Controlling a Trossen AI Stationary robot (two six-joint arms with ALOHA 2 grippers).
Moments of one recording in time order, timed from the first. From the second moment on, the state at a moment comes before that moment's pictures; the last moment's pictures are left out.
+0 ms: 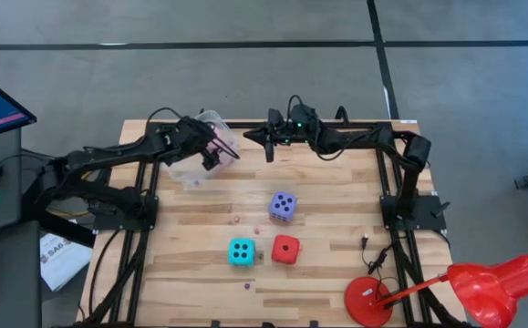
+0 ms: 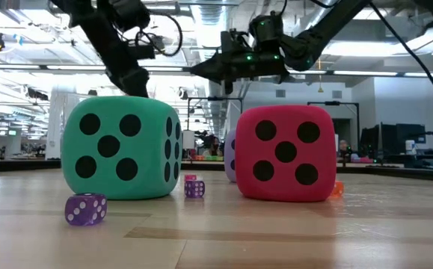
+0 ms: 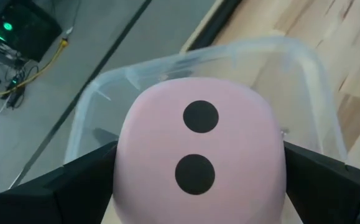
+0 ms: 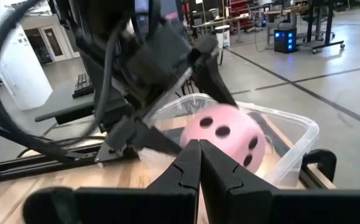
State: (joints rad) left arm 0.47 1.21 0.86 -0.47 -0.46 0.13; right arm -0.44 1.88 1.19 0.63 -0.41 0.16
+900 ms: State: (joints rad) left arm 0.46 1.24 0.86 -0.32 -0.32 0.21; right arm -0.44 1.89 1.24 0.56 -0.39 0.12
